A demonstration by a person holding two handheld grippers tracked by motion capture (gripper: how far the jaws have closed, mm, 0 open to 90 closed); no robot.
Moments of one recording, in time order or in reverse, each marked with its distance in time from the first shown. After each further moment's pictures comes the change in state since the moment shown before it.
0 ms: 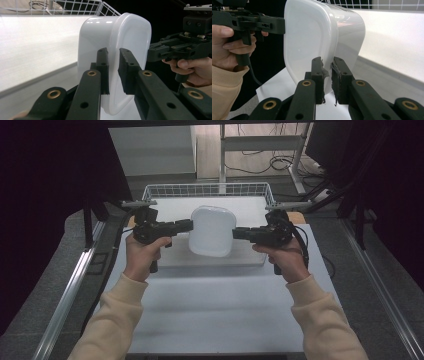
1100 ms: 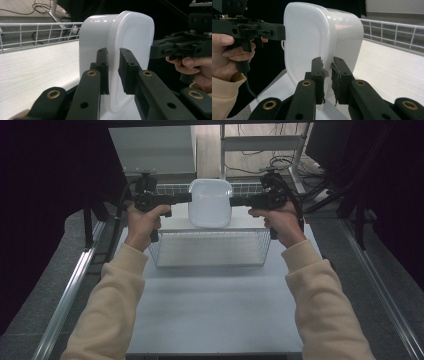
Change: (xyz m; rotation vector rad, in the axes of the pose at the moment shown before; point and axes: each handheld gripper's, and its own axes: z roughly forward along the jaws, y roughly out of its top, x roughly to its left) left arm 0.037 0.061 0.019 -0.007 0.006 -0.042; right arm -0.029 0.077 0.019 0.032 -0.032 0.032
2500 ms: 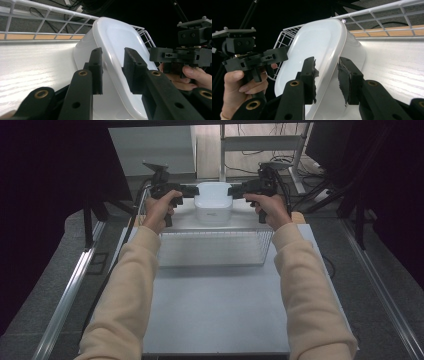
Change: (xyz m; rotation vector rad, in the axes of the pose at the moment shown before) left arm 0.071 0.018 0.067 0.092 0.002 -0.320; right arm -0.090 0.017 0.058 0.056 0.052 0.502
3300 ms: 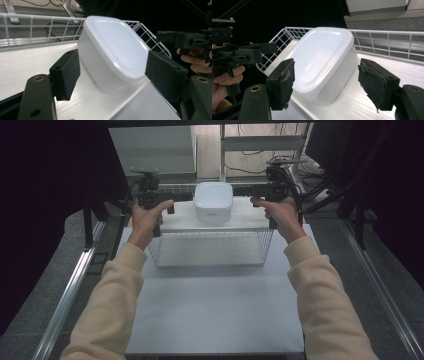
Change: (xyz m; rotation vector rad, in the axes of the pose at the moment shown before) left arm -0.025 -0.036 -0.047 -0.084 0.086 0.248; right arm 0.034 -0.030 -0.042 -0.126 -0.117 -0.346
